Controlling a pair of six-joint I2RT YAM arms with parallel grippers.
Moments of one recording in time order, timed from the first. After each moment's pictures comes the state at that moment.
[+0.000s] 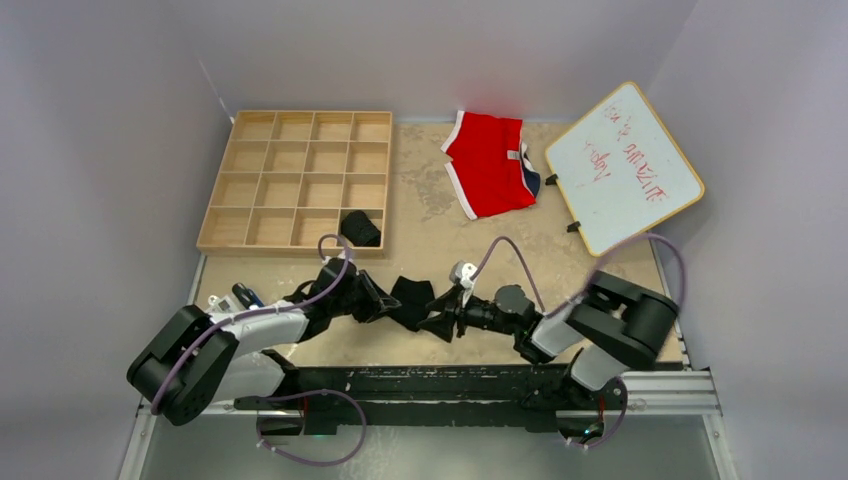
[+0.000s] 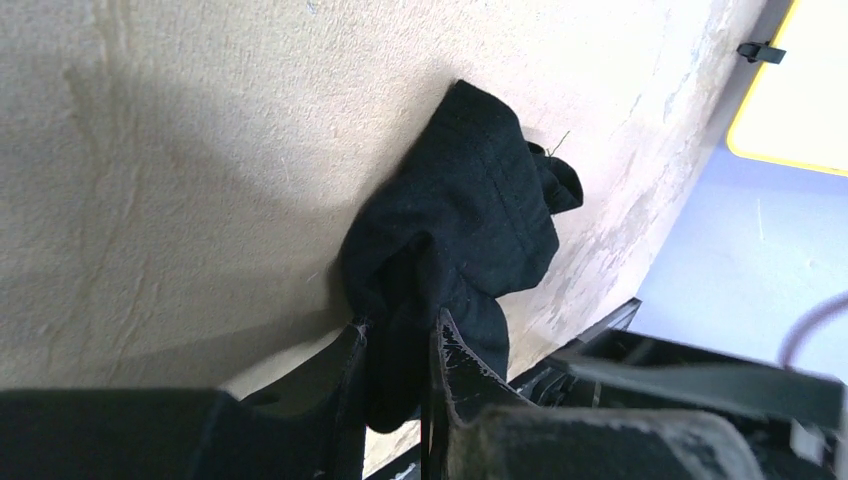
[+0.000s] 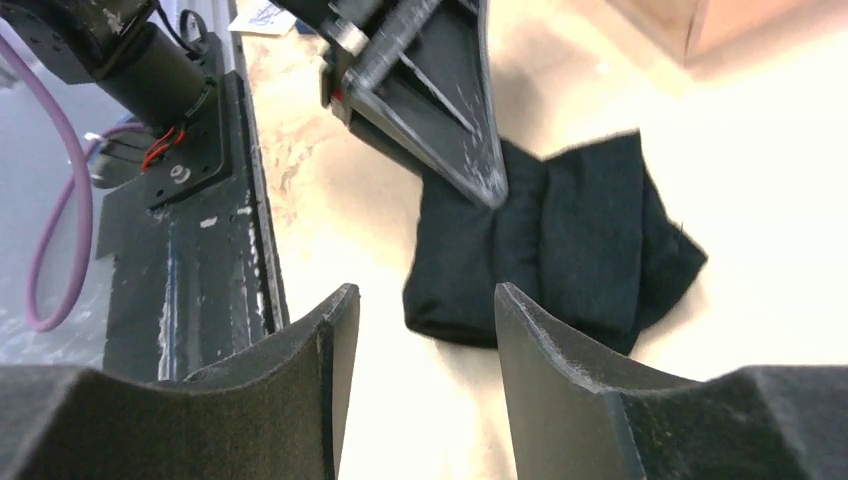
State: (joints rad) left arm -0.61 1.24 0.27 0.23 0.19 -1.22; right arm 0.91 1.64 0.16 1.33 -0.39 0.35
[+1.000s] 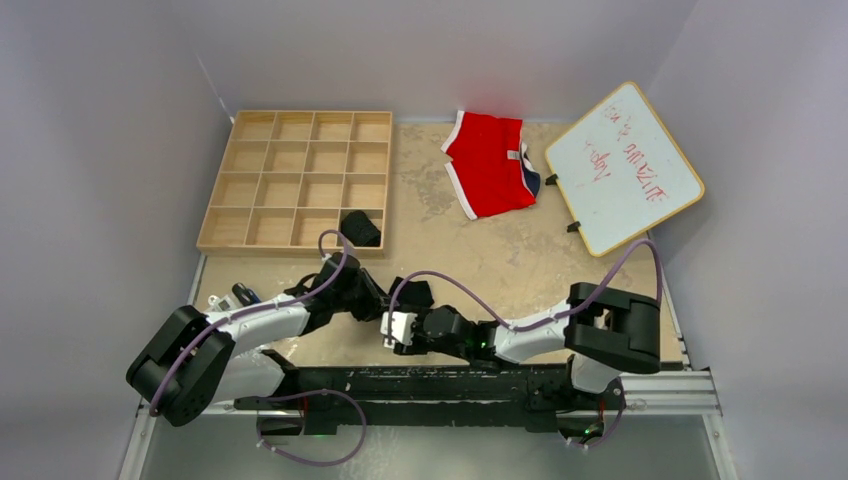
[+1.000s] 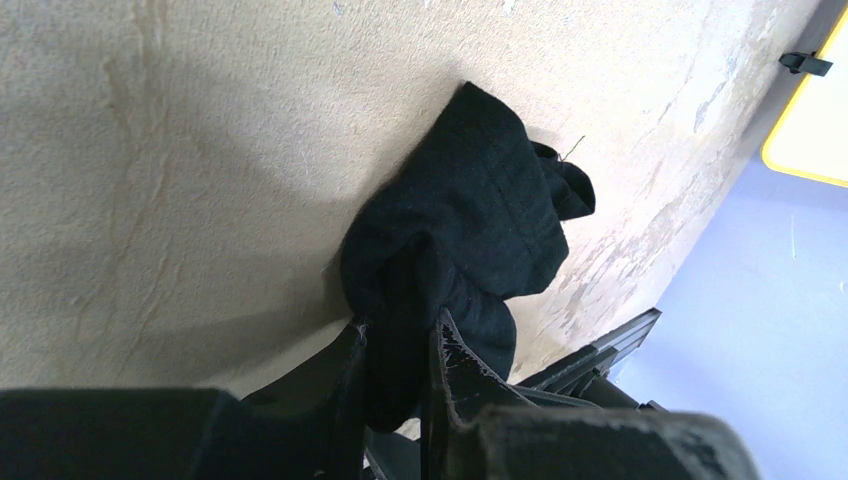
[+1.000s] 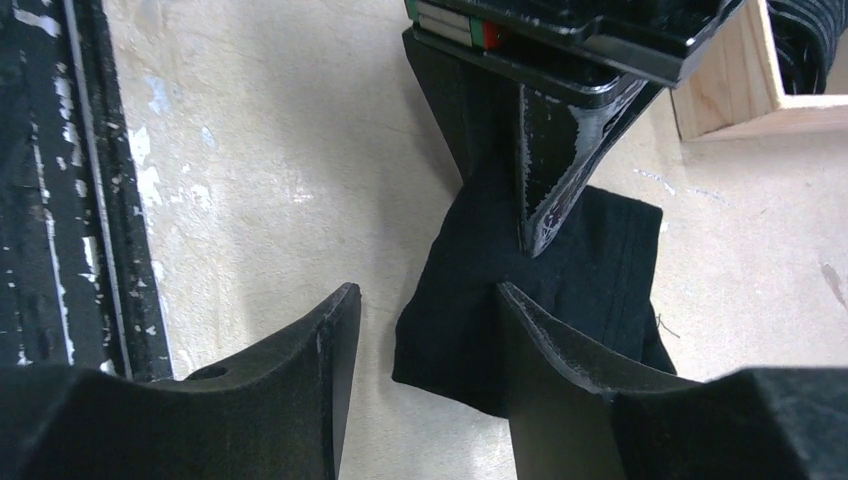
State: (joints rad) left arm -0.61 1.23 0.35 0.05 0.17 -1.21; right arm 1.30 1.60 0.52 0.57 0.14 -0.36
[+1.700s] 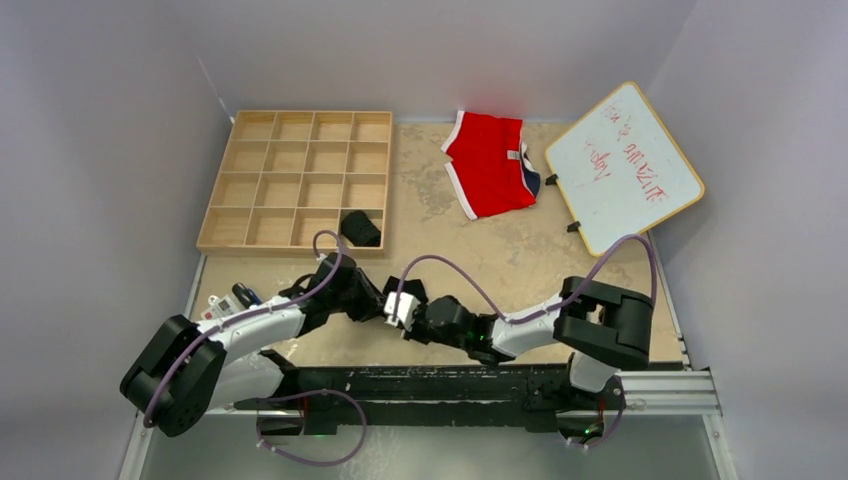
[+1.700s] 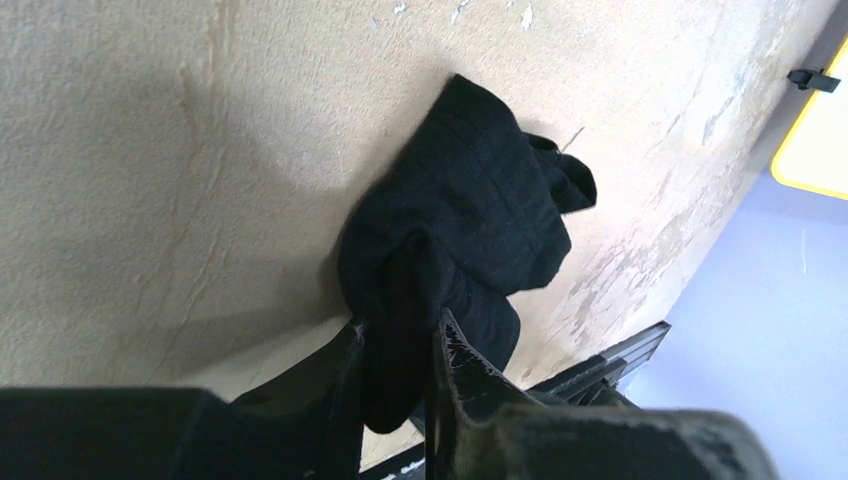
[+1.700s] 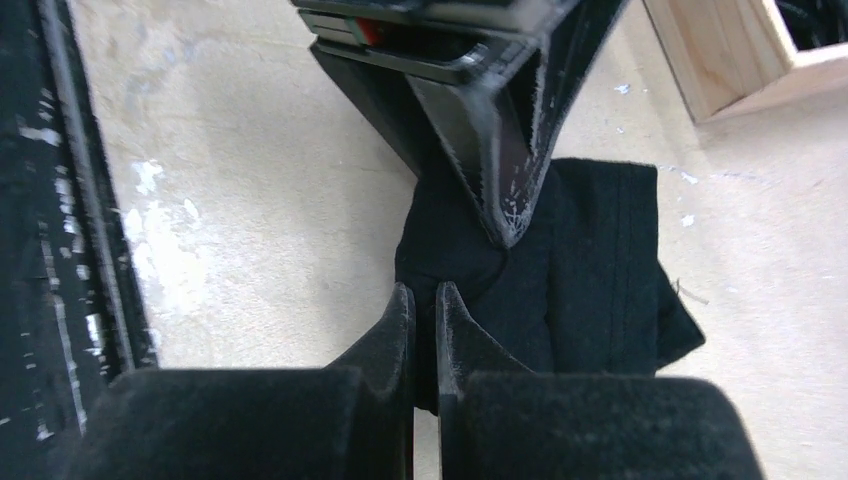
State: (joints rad) left arm -0.59 1.18 0.35 -0.01 0.15 -1.19; right arm 1.26 1.67 0.54 0.64 0.14 -0.21
